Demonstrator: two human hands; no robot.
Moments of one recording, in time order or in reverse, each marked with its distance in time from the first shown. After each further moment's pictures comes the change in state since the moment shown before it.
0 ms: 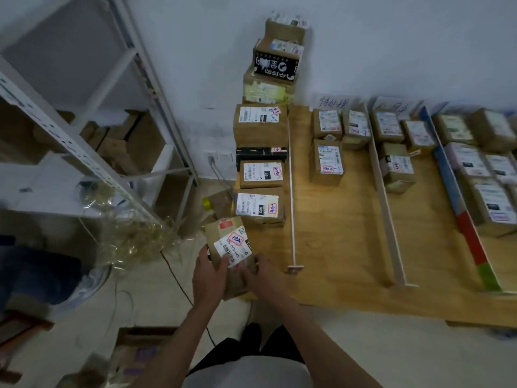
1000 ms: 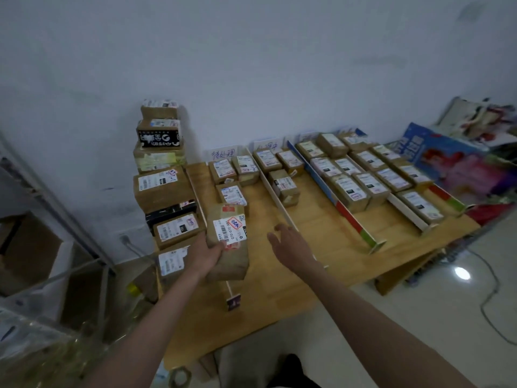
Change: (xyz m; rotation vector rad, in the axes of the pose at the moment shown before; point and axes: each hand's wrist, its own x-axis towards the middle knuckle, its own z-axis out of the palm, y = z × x) left_hand -0.016 0.194 0.047 0.089 -0.521 0.377; right_hand -0.064 0.047 -0.208 -0.144 0.594 0.114
